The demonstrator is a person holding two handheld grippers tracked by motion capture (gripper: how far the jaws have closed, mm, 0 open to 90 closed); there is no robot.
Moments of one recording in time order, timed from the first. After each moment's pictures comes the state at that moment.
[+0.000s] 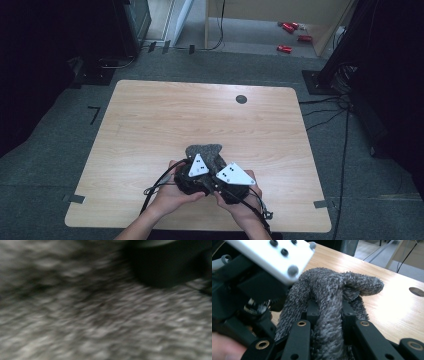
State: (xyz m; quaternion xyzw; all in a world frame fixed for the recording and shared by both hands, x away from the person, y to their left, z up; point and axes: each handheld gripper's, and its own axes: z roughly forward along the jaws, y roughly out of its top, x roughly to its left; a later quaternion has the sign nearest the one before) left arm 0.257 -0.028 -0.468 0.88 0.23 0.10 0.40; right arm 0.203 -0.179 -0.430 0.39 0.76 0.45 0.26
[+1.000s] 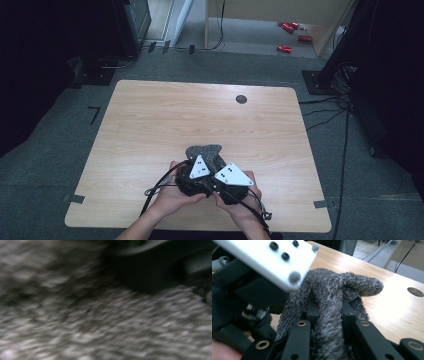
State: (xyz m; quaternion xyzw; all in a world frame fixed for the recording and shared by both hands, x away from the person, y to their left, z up) left arm 0.254 -0.030 -0.468 0.88 0.22 0.10 0.40; right arm 0.202 -0.175 -0.429 0.39 0.76 0.45 0.27
